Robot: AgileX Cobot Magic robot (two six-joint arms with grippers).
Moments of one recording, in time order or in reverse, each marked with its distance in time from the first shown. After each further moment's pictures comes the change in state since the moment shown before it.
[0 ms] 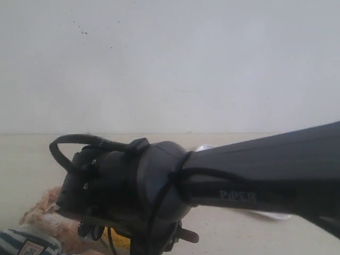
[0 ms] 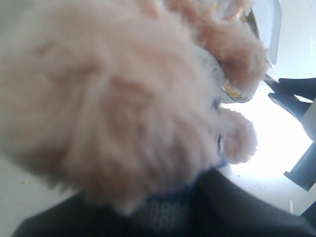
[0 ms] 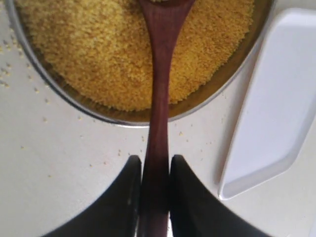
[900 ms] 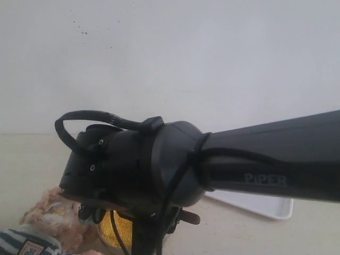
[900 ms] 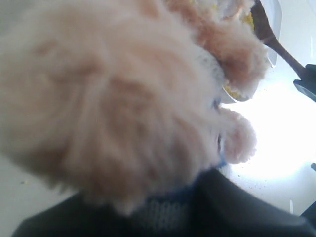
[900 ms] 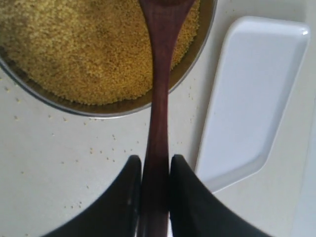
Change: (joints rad) left arm 0.000 0.000 0.000 0.000 0.000 0.002; right arm -0.008 -0.056 0.000 -0.048 0.000 -0.011
